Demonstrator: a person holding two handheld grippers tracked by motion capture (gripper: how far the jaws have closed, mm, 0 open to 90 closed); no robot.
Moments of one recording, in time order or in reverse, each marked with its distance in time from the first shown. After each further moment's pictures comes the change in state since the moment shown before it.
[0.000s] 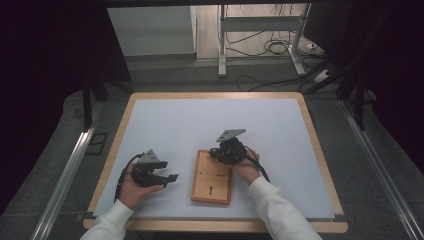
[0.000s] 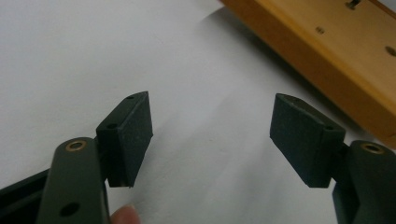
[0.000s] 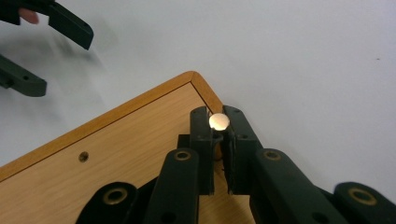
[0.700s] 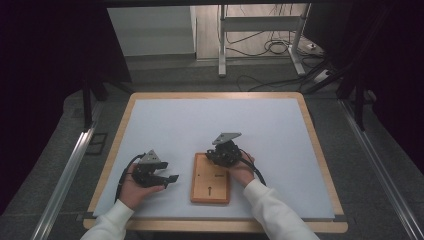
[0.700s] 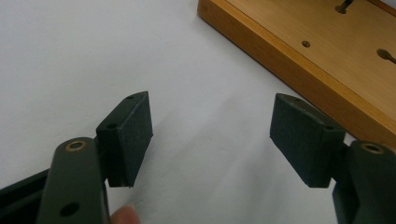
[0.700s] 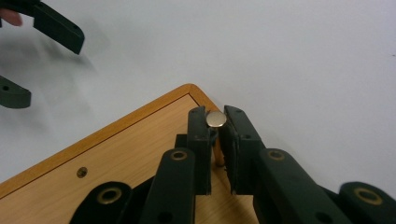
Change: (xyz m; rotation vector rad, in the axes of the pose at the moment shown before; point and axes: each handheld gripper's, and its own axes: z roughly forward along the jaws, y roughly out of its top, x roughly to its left) left arm -0.001 0.000 0.004 0.017 0.001 0.009; right arm 0.008 -0.006 0.015 -0.022 -0.021 0.014
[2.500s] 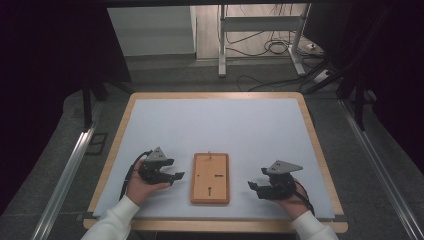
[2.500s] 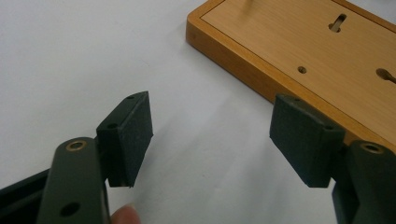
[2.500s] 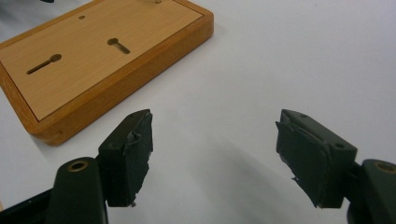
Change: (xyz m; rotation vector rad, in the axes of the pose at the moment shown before) left arm -0.003 0.015 0.013 -0.024 -0.013 0.049; right arm -0.003 -0.108 -0.134 -0.019 -0.150 0.111
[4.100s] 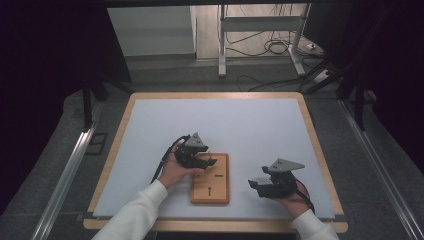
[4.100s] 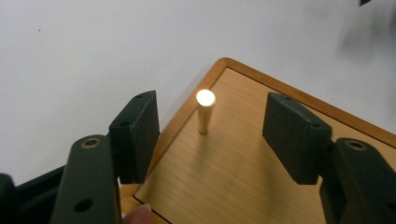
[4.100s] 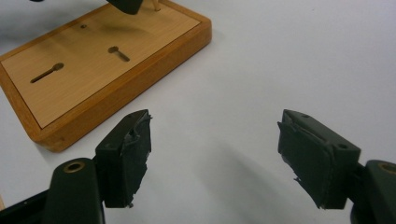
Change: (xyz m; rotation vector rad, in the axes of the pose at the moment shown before) left arm -0.023 0.084 0.074 -0.014 -0.070 0.130; right arm -0.004 0.003 -0.002 -0.018 0.013 0.021
